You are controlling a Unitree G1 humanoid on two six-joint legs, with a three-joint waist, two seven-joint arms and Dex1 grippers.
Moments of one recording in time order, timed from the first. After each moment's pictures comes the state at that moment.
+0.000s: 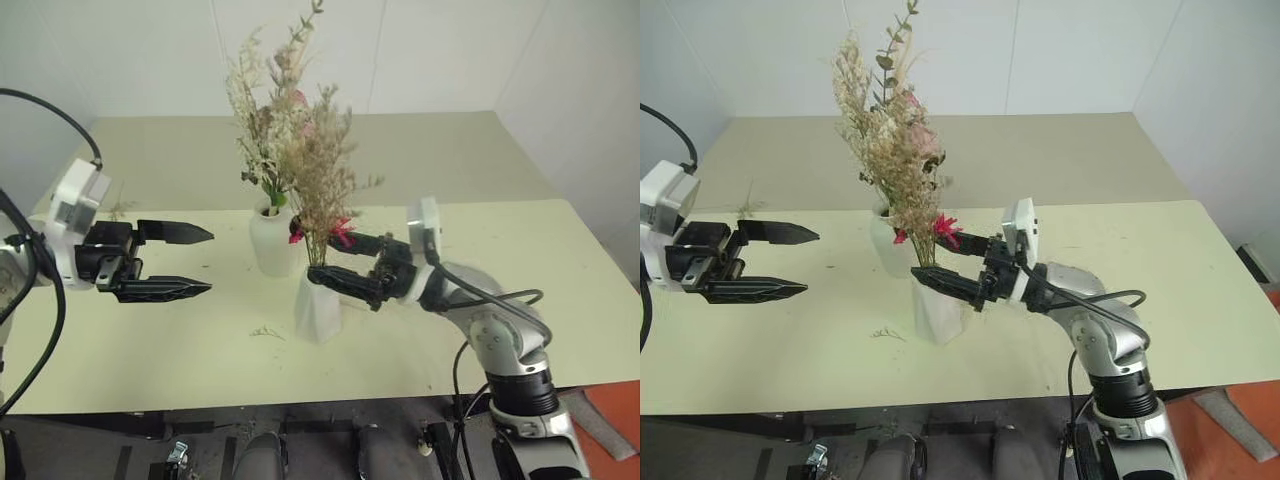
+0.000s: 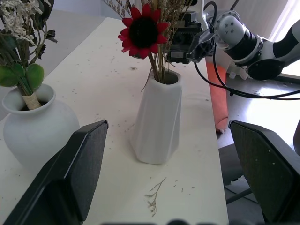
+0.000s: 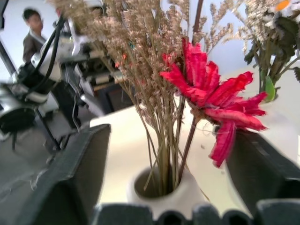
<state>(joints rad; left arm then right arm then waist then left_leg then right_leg) -0.44 1.09 0.27 -0.09 -0.78 0.65 -1.48 -0.48 -0.46 0.04 -0.29 0.73 0.61 0.94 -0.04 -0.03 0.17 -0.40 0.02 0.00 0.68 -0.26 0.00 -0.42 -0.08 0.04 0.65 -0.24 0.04</state>
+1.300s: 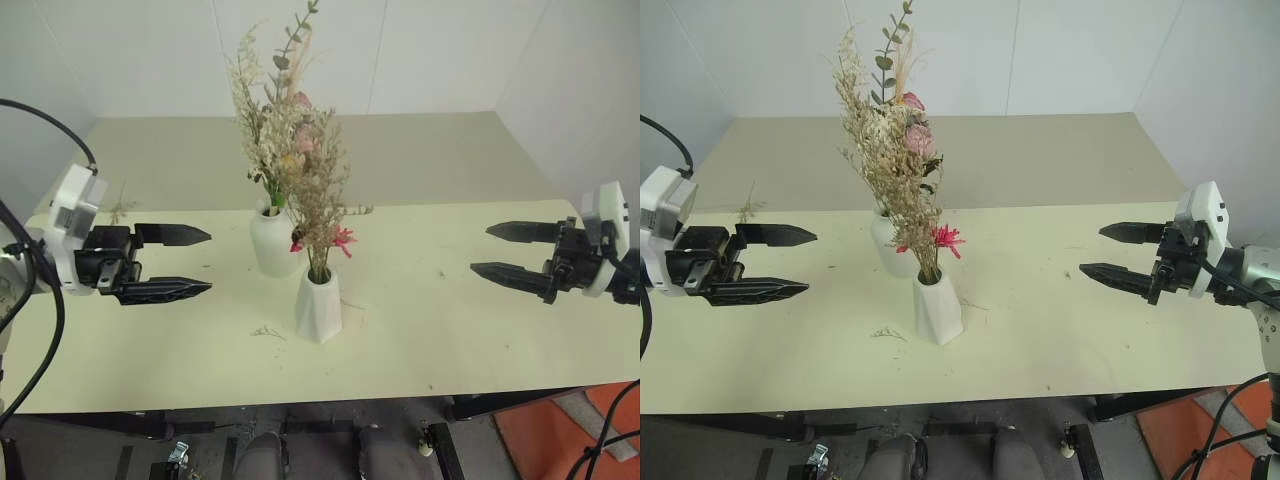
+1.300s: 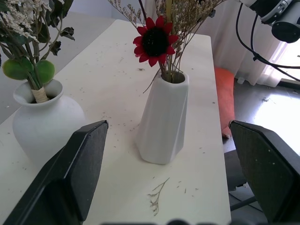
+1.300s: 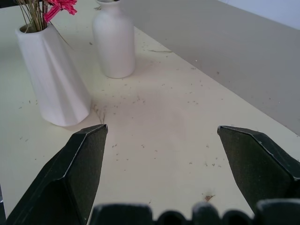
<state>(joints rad) -0.38 1.07 0.31 -0.12 -0.79 0.66 -1.43 -0.33 -0.98 -0.31 -0.03 0.61 0.47 1.23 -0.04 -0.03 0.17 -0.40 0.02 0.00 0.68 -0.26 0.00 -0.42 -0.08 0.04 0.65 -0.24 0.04</state>
